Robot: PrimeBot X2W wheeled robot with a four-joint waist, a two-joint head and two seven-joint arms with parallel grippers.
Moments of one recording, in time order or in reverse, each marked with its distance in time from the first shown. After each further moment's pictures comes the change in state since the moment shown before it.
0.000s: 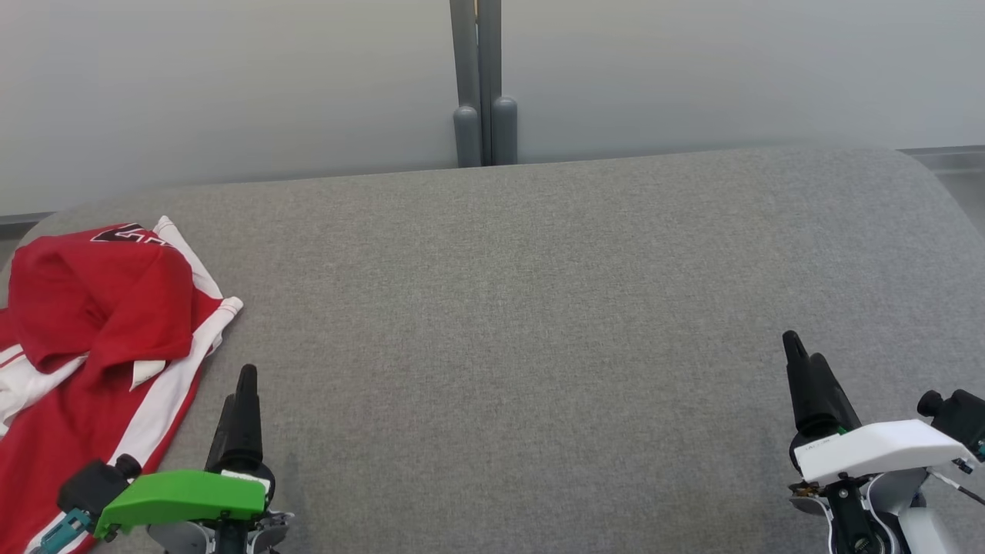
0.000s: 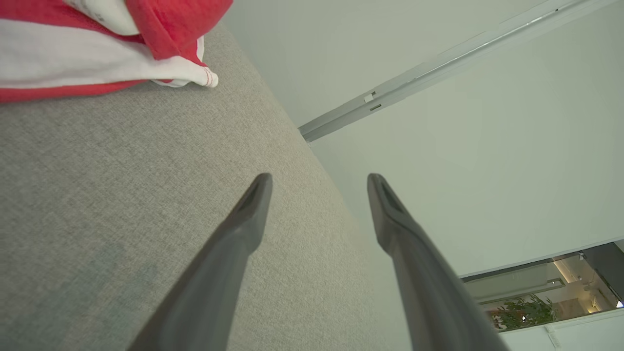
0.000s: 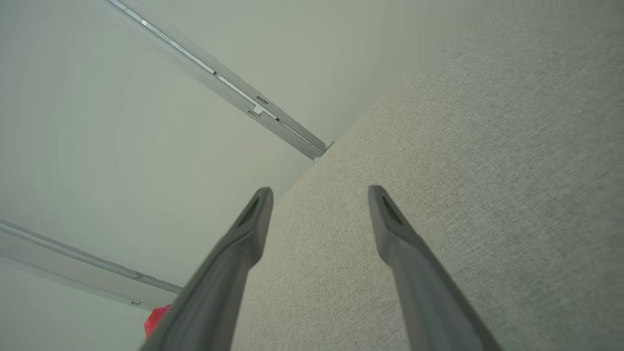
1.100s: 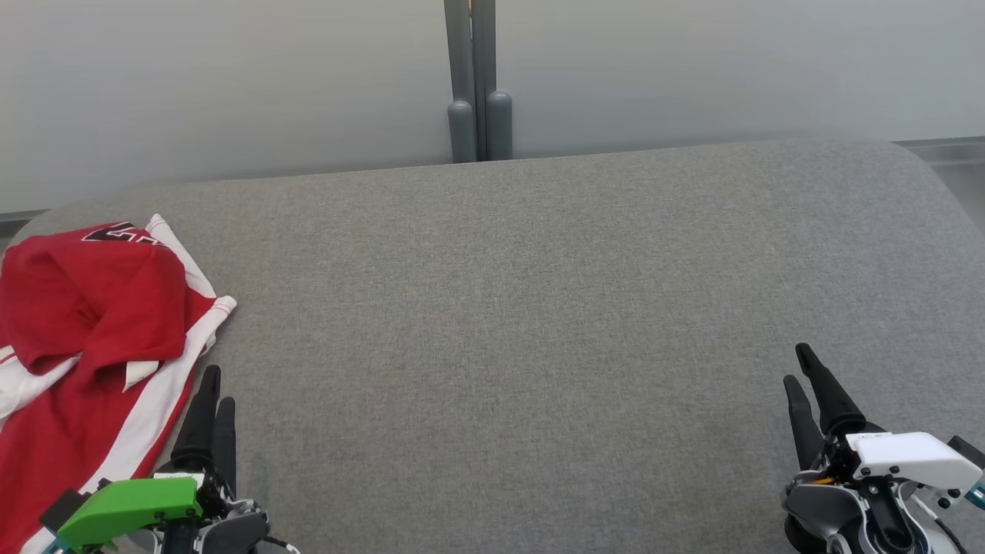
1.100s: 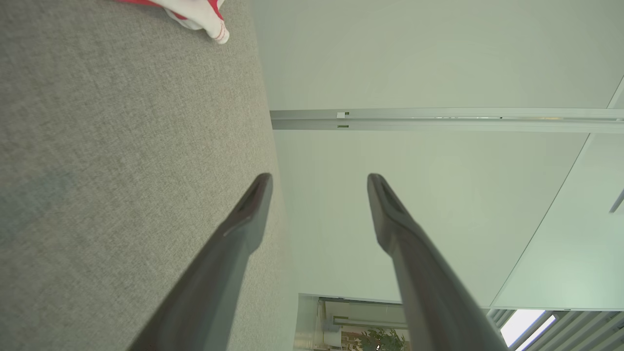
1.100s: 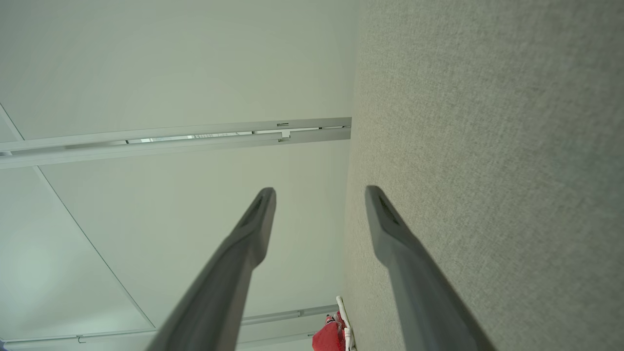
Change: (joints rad) left arm -0.008 -0.017 0.098 0.004 -0.441 0.000 0.141; right arm -0.031 0.020 -0.054 0.104 0.678 0.000 0.141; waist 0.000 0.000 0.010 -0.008
